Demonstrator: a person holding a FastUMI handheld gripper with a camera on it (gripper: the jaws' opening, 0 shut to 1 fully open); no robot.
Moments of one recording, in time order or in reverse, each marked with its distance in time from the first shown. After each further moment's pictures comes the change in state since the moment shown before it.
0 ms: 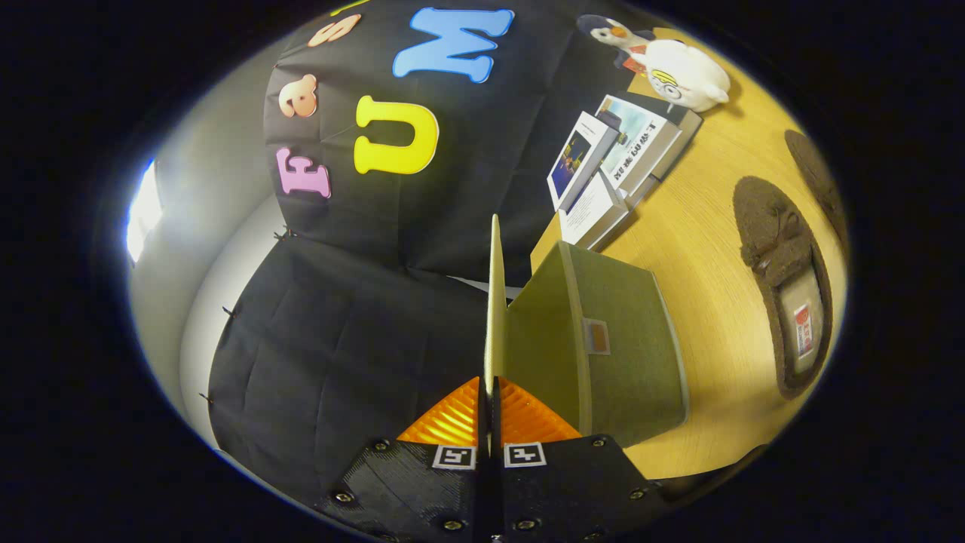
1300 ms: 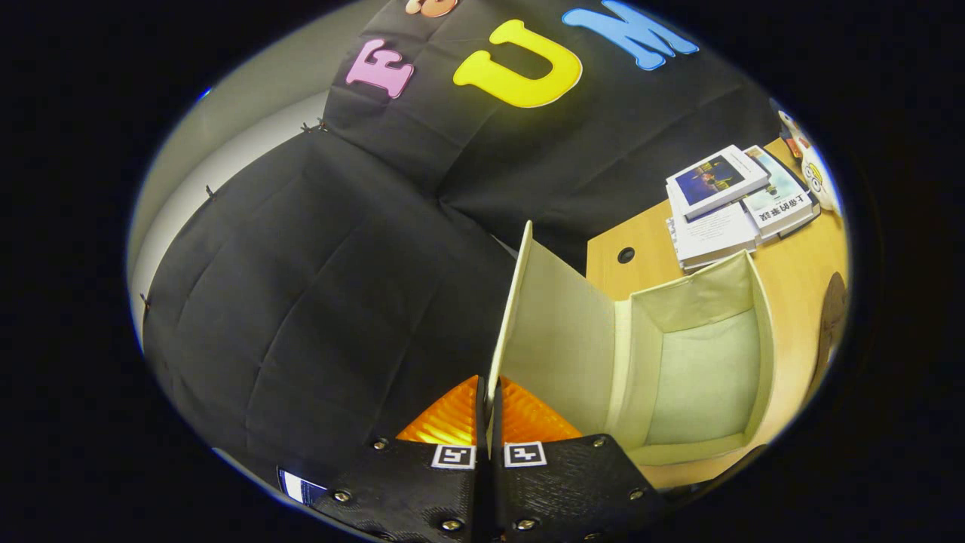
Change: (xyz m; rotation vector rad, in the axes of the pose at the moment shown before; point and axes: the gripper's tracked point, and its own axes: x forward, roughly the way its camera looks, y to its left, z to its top) arm 0.140 0.157 -0.080 -0.348 0.123 -0.087
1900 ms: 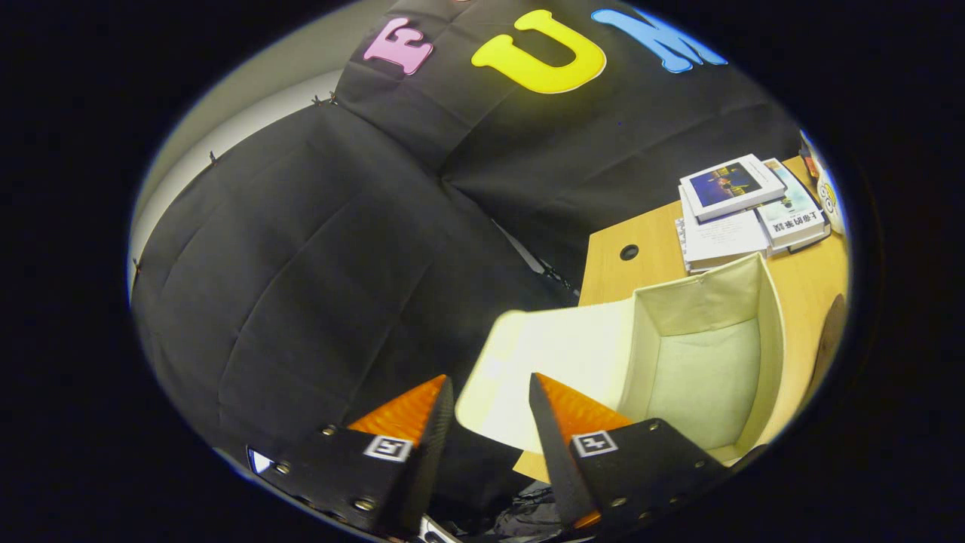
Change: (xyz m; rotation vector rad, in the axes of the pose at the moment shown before) arm 0.014 -0.024 -0.014 -0.115 0.026 -0.045
